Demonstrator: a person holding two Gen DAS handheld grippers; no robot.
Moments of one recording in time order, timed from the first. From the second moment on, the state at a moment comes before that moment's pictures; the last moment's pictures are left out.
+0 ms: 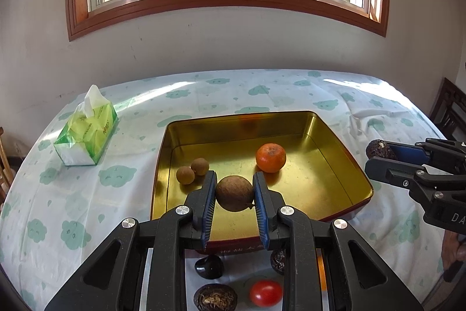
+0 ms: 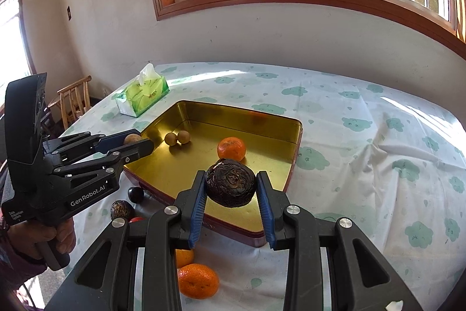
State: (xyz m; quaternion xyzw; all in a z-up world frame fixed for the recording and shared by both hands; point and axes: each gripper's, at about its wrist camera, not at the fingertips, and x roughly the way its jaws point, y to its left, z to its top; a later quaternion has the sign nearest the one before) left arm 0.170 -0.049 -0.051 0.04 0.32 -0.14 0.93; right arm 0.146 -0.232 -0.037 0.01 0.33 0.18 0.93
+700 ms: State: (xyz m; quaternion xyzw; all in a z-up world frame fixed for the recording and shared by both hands) left arm 0.205 -0.039 -0.062 0.02 0.34 -0.14 0.93; right arm 0.178 -0.217 -0.052 0.01 0.35 0.19 0.92
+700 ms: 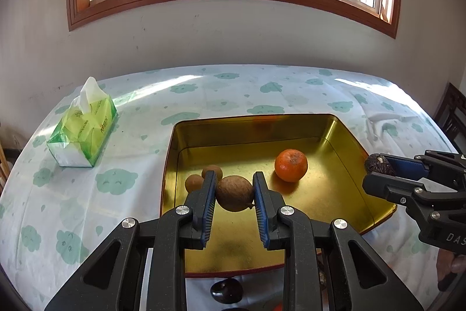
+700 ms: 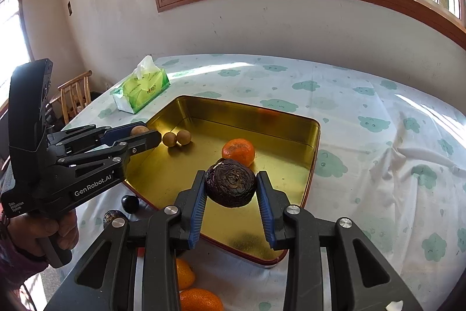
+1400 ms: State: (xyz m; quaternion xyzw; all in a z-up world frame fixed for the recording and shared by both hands) left arm 0.230 -0.038 -0.073 0.03 0.35 -0.14 0.92; right arm 0.214 -0.212 -0.070 0.01 0.38 0.18 0.91
